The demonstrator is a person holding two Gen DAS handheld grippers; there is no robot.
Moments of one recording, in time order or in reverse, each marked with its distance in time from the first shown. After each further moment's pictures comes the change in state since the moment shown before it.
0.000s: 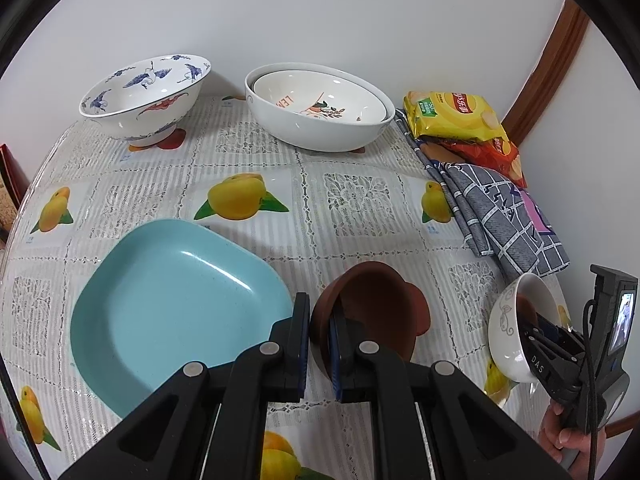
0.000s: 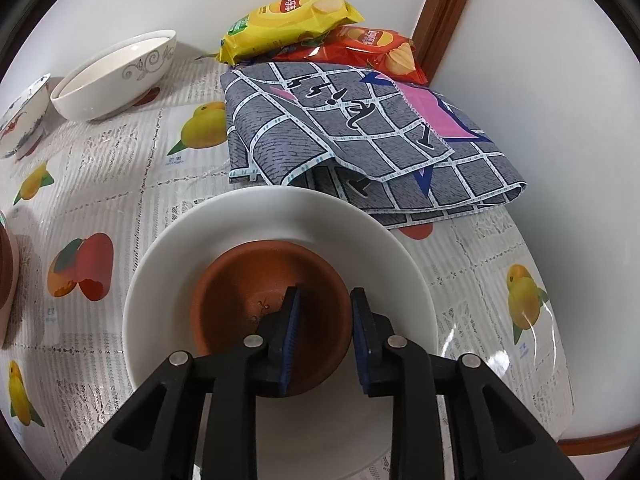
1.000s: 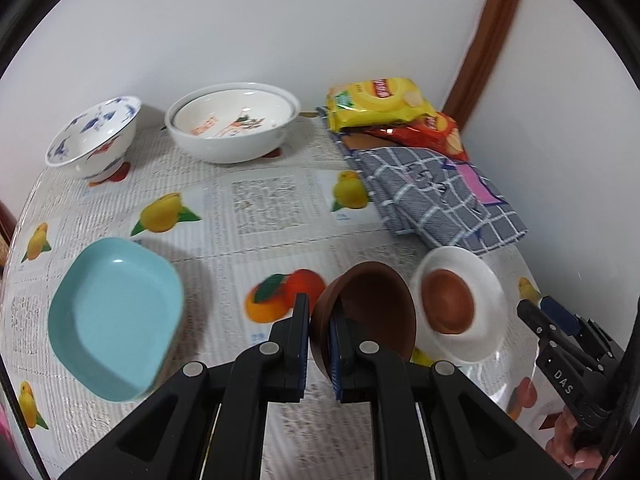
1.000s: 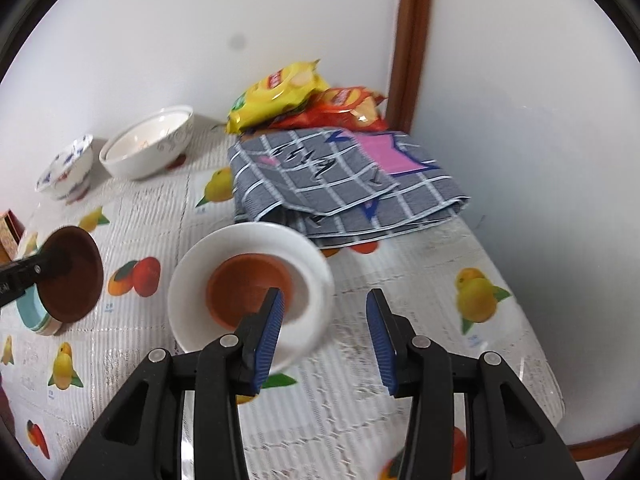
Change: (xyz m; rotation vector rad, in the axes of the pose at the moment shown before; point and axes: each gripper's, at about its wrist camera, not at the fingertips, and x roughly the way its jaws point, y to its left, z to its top) left arm -0.033 -0.097 -0.018 0.136 -0.016 -0.034; right arm -0.082 -0.068 -0.033 0.083 -0.182 0.132
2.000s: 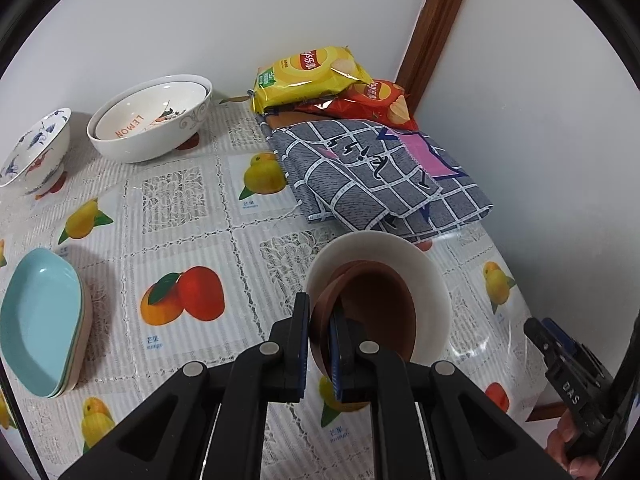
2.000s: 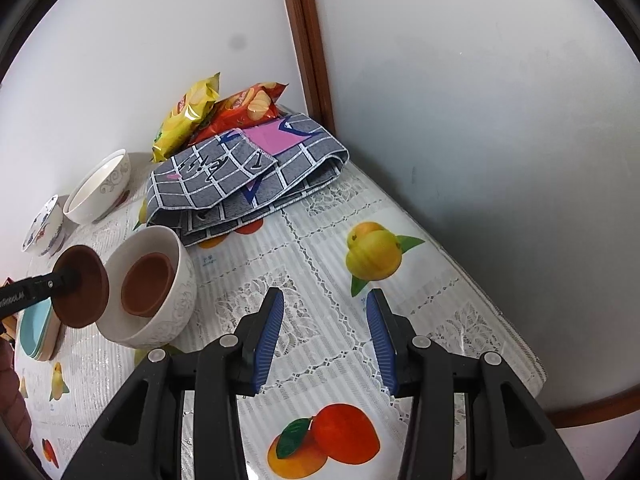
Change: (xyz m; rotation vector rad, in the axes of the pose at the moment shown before) left arm 0.037 -0.081 0.000 0.056 0.053 -0.057; right arm 0.002 -0.121 -0.040 0.229 0.008 0.007
